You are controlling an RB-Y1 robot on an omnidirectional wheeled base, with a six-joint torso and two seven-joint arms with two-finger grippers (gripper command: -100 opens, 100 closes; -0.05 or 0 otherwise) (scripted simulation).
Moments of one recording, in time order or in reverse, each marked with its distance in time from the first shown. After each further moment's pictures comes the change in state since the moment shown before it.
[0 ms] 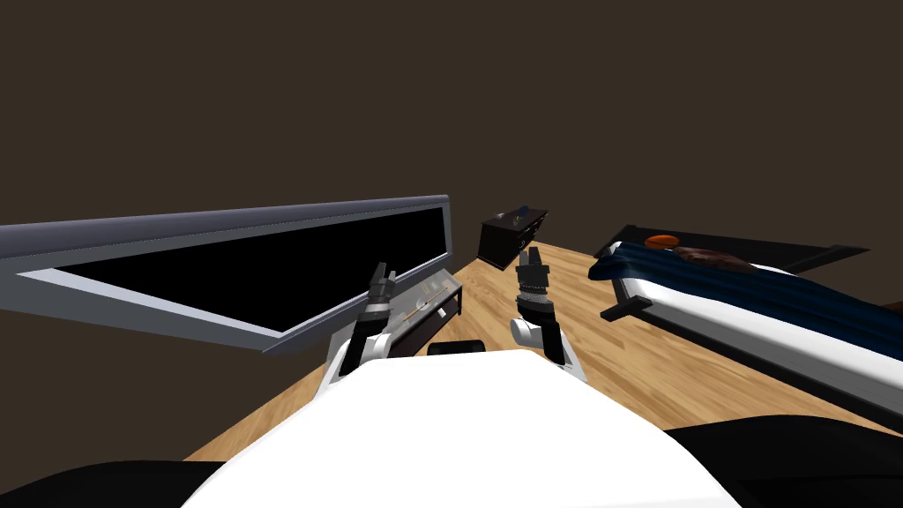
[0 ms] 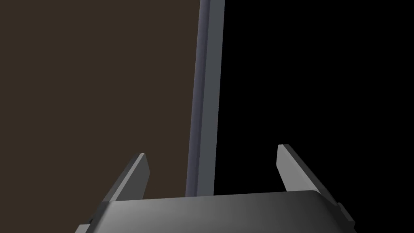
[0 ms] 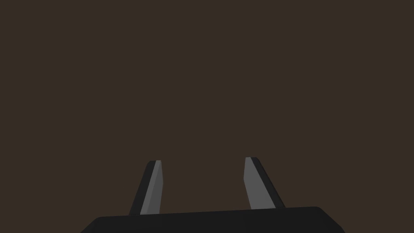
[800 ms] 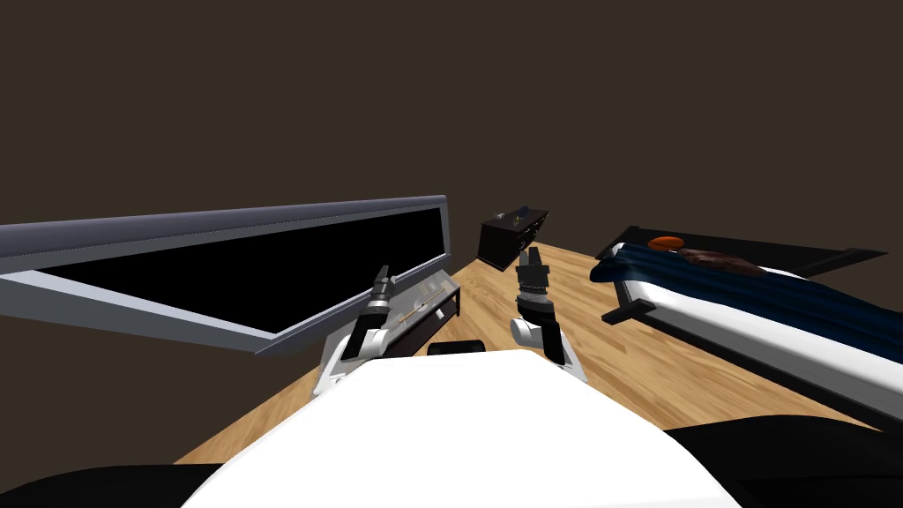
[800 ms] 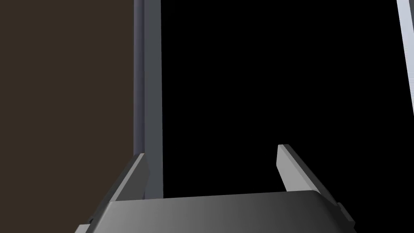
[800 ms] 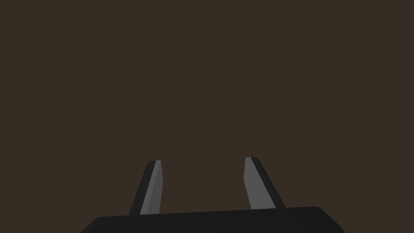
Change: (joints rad) left arm -0.054 0.027 0.049 0.062 0.044 0.206 0.022; right arm 0.000 0.000 0.000 0.000 0.000 0.000 0.000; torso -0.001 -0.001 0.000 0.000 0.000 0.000
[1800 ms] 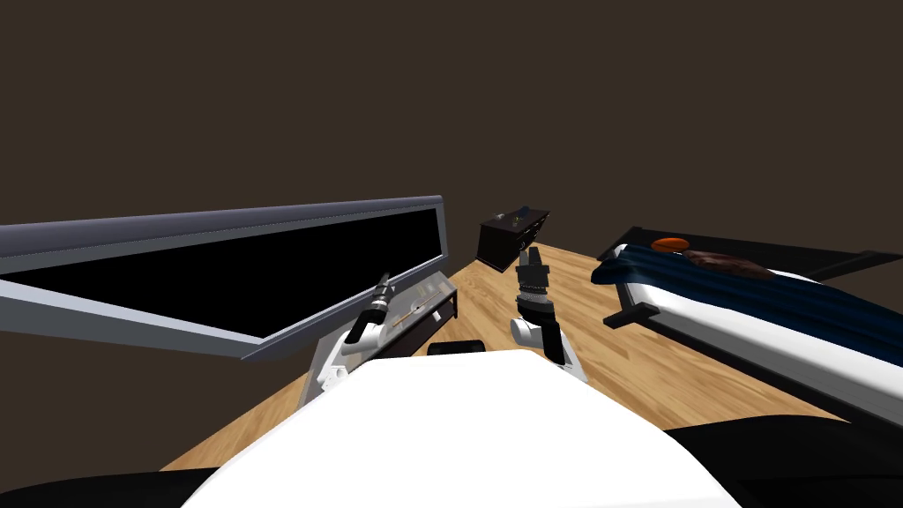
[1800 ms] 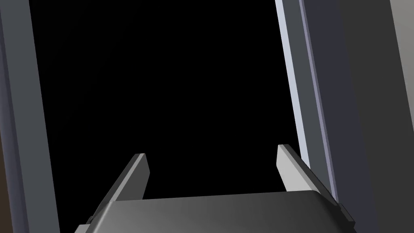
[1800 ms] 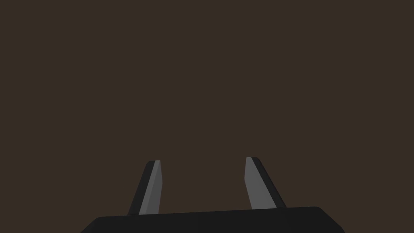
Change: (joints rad) left arm -0.081 0.038 0.073 0.145 0.074 0.277 0.039; right arm 0.000 0.000 0.000 0.000 0.000 0.000 0.000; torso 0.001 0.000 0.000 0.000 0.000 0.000
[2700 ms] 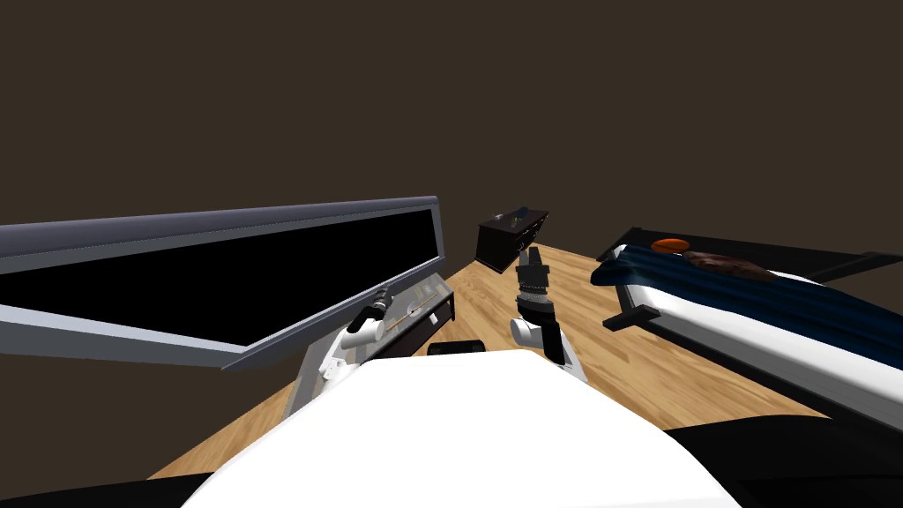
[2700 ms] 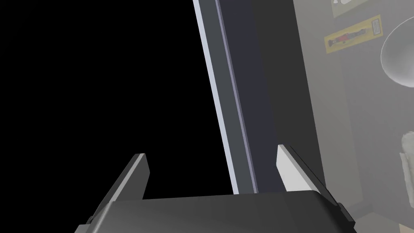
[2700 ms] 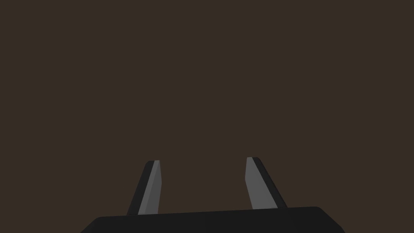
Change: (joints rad) left arm -0.074 0.040 0.051 0.126 0.066 0.250 0.038; right arm 0.000 0.000 0.000 0.000 0.000 0.000 0.000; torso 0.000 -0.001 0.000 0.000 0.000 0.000
